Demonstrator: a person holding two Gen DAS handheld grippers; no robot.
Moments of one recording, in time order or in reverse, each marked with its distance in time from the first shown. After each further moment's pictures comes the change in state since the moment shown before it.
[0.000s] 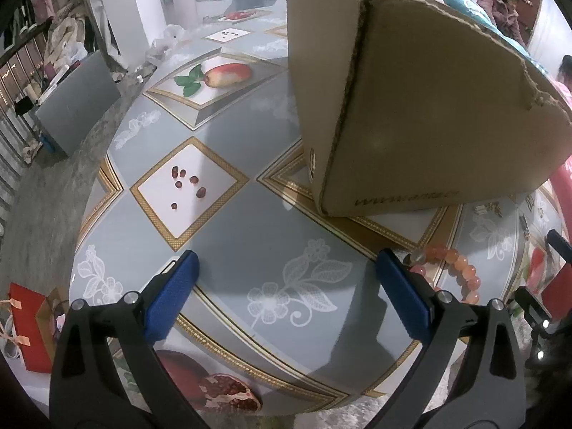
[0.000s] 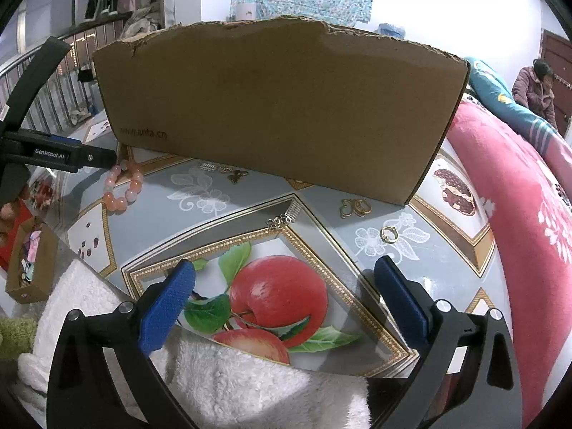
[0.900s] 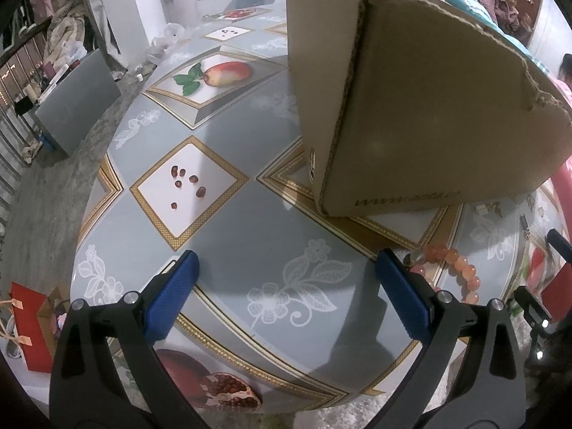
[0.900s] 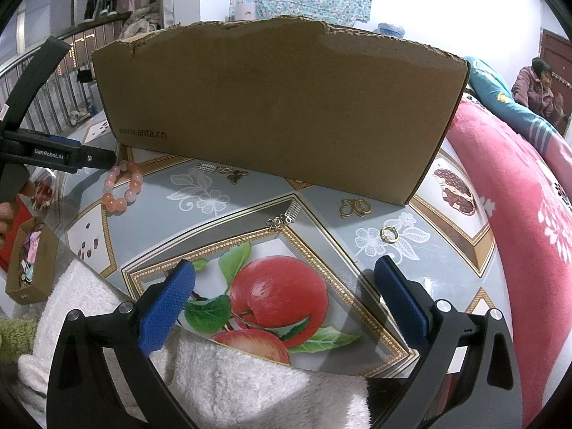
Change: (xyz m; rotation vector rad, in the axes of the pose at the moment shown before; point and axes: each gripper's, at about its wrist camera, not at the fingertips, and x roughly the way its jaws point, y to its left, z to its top) left arm -0.001 -0.001 0.002 -0.001 0.008 0.001; right arm 0.001 0.001 0.000 -0.001 0.002 0.000
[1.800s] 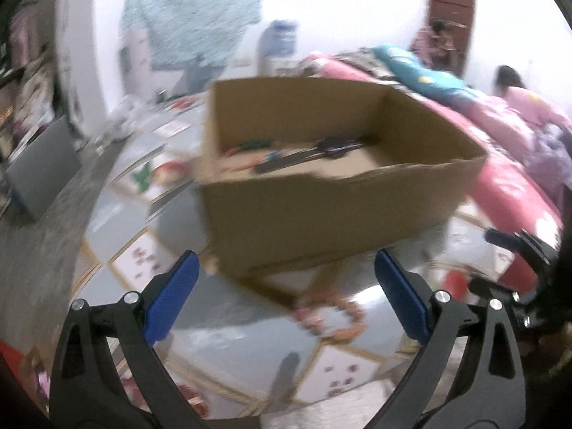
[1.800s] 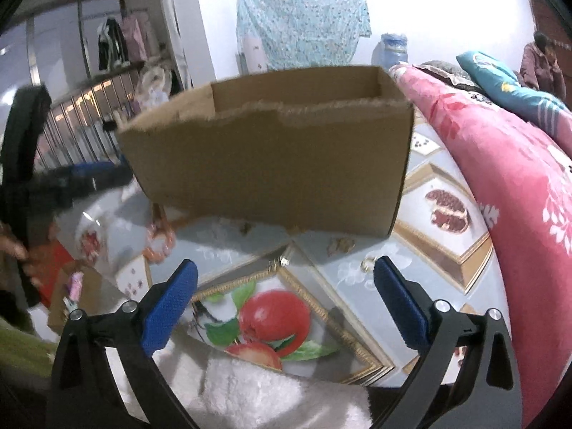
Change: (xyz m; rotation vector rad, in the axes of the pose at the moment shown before) left arm -0.074 -0.051 -0.004 0.146 -0.317 -0.207; right arm -0.036 -0.043 0.008 0.137 -0.137 0.188
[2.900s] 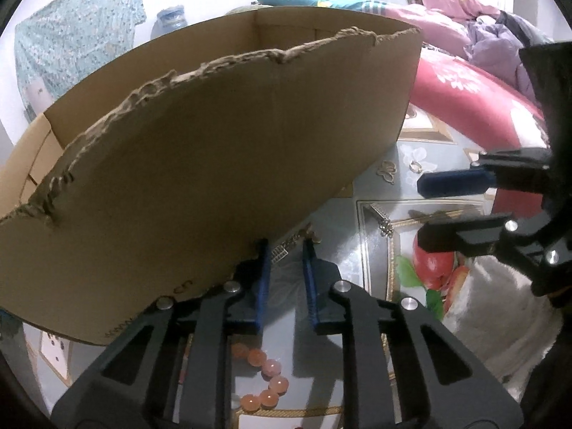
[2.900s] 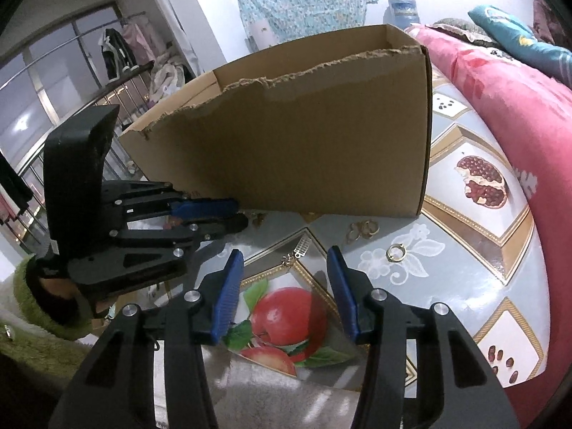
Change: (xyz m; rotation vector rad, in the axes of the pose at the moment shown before) left arm 0.087 -0.082 -0.012 0.353 0.162 -0.173; right arm 0.029 -0.013 0.005 0.093 0.121 0.141
